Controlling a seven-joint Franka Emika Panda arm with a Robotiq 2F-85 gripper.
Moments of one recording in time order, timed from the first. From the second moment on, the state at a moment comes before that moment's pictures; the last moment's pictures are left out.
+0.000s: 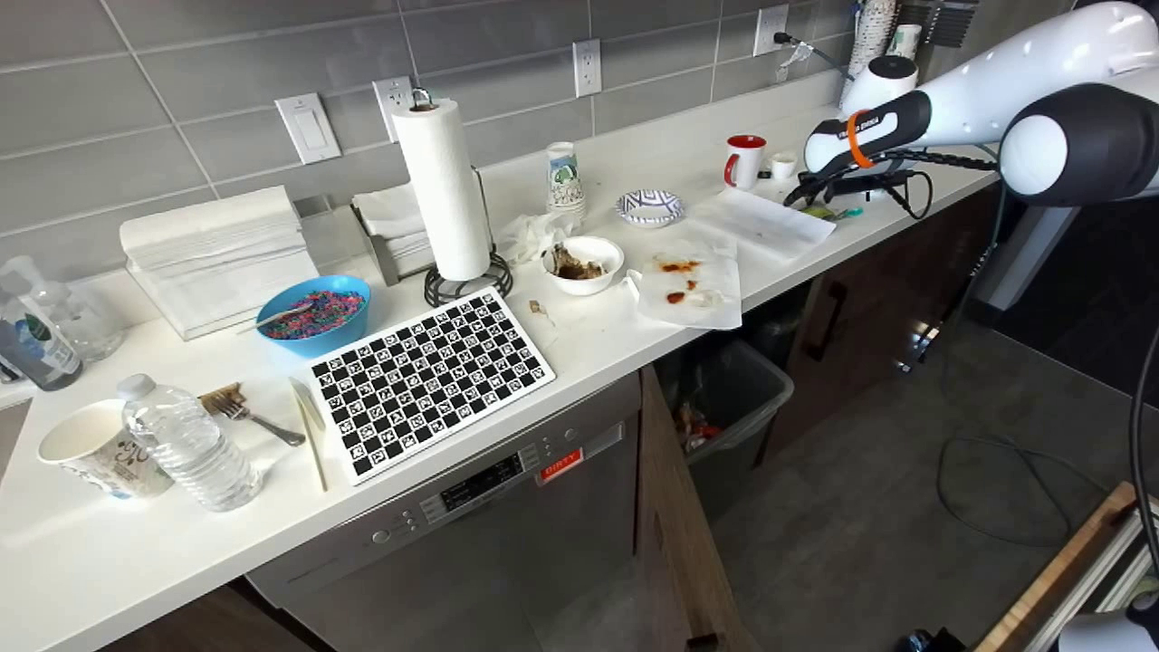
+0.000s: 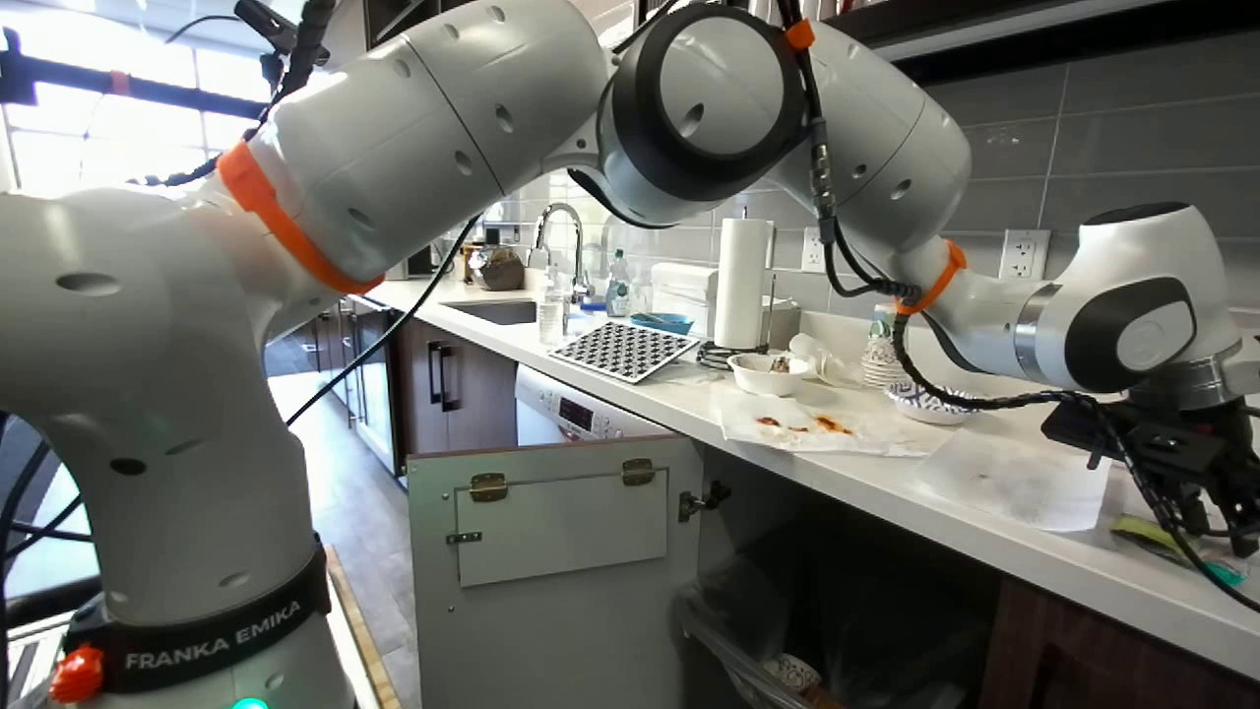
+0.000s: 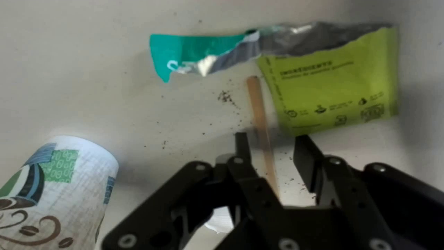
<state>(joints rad) -0.41 0.98 -0.15 -1.16 0.03 2.62 -0.02</state>
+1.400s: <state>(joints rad) -0.43 0.87 -0.13 -1.20 0.03 2.66 -0.04</state>
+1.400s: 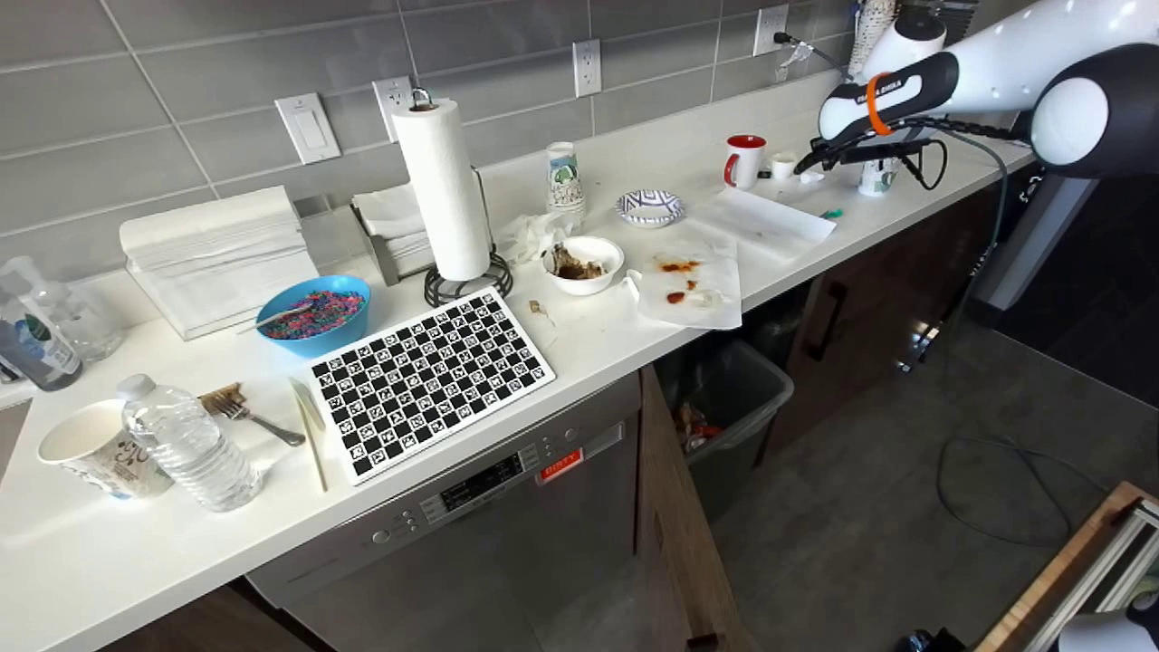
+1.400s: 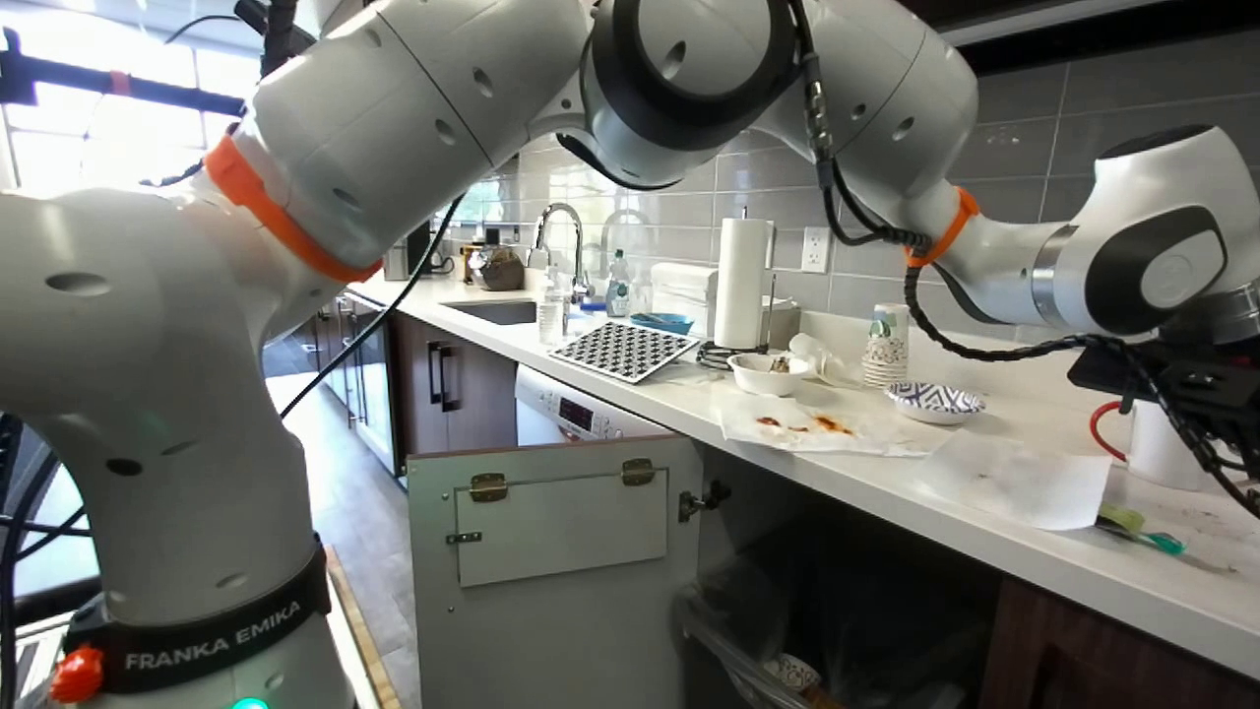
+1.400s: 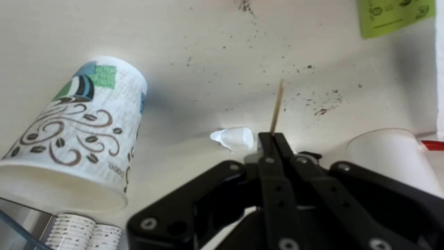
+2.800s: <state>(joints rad) -0.51 0.21 -0.08 -2.03 0.20 2.42 -0.92</state>
